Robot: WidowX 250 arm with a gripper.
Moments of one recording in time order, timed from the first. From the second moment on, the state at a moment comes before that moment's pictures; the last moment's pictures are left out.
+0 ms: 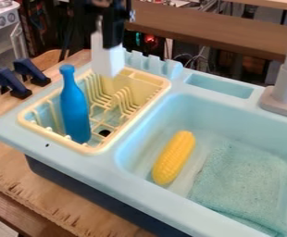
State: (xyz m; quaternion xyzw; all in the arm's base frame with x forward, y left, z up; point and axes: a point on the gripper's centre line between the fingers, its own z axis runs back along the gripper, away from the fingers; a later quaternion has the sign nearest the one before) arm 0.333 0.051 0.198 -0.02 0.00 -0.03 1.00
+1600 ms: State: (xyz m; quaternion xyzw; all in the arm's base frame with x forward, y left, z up) arm 0.329 0.060 0.156 -0.04 0.07 -0.02 1.00
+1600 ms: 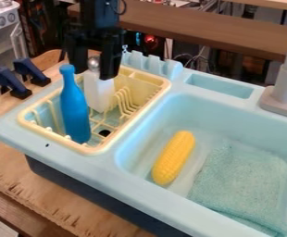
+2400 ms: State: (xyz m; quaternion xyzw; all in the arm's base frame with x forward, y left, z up) arm 0.334 0.033 0.272 0.06 -0.01 -0.09 0.99
